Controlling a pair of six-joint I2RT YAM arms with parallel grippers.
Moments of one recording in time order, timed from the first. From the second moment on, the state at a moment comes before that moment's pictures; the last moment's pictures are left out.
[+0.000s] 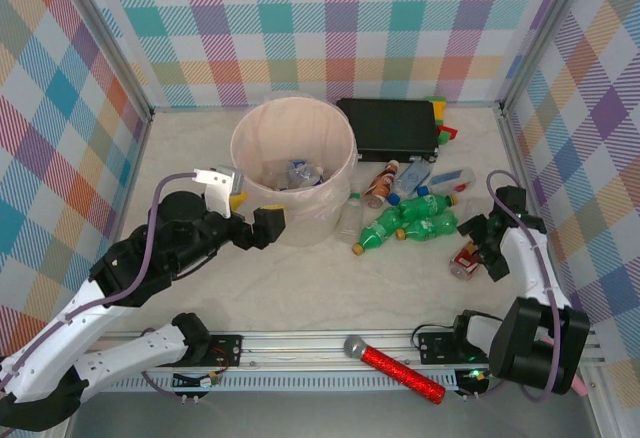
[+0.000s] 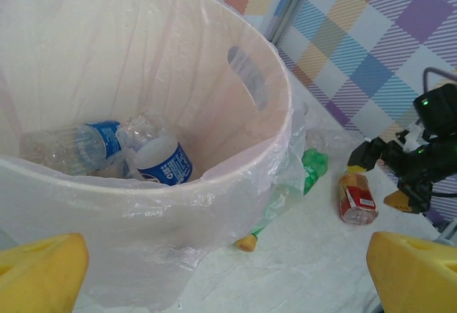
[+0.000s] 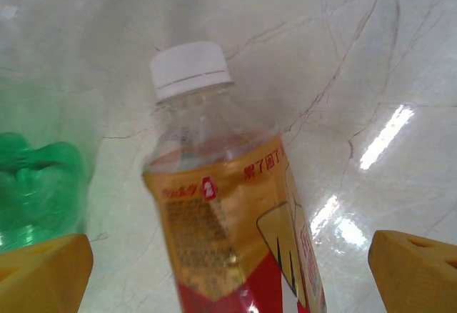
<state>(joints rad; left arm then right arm) -0.85 0.76 1.11 -0.71 -0.15 -0.41 -0.26 1.16 0.71 -0.87 0.00 0.78</state>
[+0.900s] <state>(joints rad) -0.85 0.75 1.11 -0.72 -0.17 -0.39 -0.32 1.02 0.58 -0.72 -0.14 0.70</state>
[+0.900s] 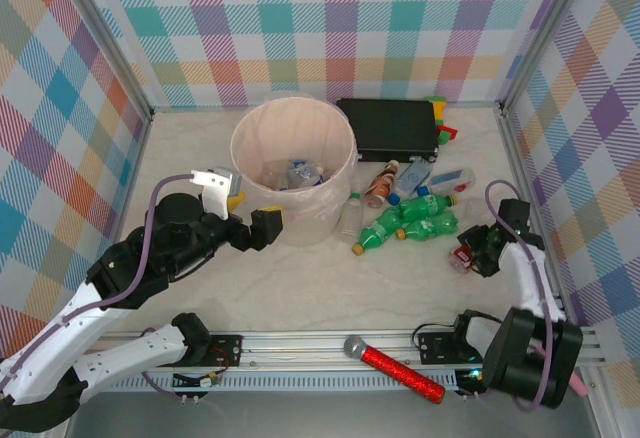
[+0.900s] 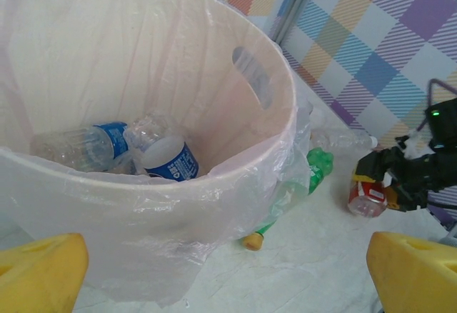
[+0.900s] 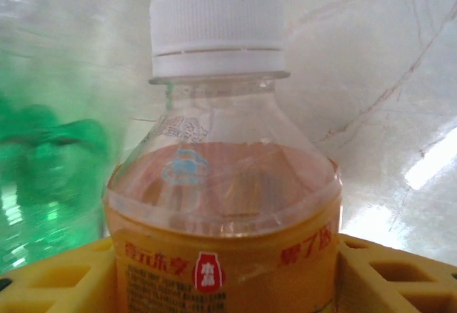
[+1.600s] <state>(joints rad) -0.86 0.73 1.12 -0.74 -0.40 -0.44 -0.02 0.78 0.91 -0.77 -0.17 0.65</state>
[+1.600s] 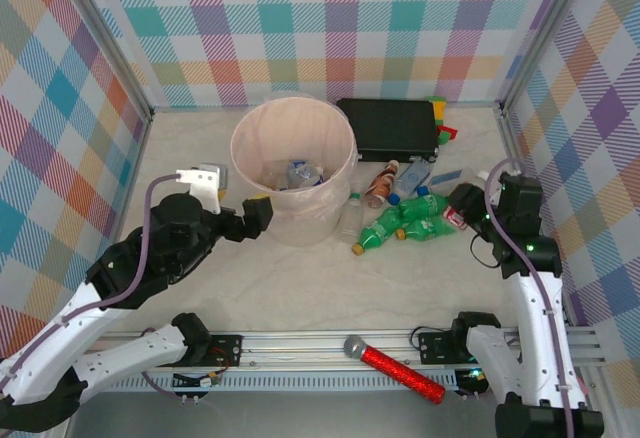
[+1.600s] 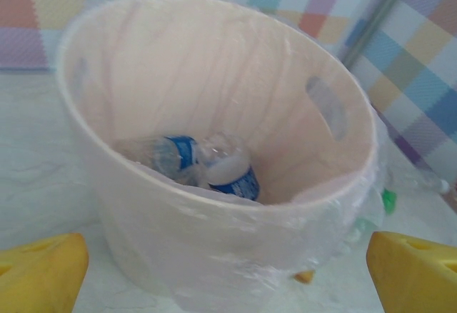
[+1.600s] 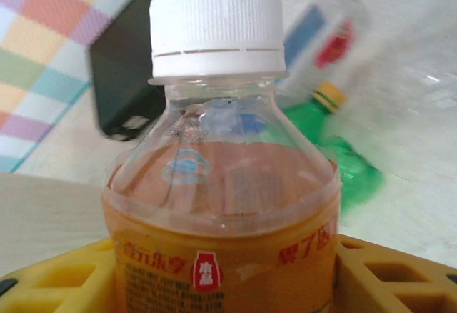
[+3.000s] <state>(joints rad) -0.86 0.72 1.18 -0.87 -0.42 -0.50 0.86 1.54 1.68 -0.44 0.20 0.21</state>
